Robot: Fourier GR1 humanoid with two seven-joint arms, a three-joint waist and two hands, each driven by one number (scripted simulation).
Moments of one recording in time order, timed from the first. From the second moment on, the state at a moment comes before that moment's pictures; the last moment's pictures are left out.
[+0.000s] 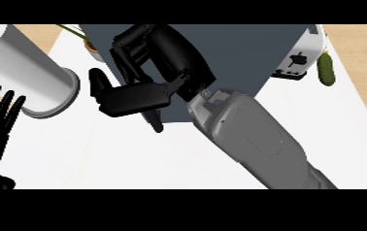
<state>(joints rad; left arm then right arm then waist) 0.09 0.57 0.11 -1.45 0.85 -0.41 -0.34 -0.96 0.00 0.41 -1.43 -0.37 -0.19 0.33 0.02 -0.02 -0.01</state>
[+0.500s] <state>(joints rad) 0.06 0.55 0.11 -1.44 0.83 -0.41 -0.33 -0.97 -0.02 0.38 -1.32 -0.35 -0.05 0.19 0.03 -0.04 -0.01</state>
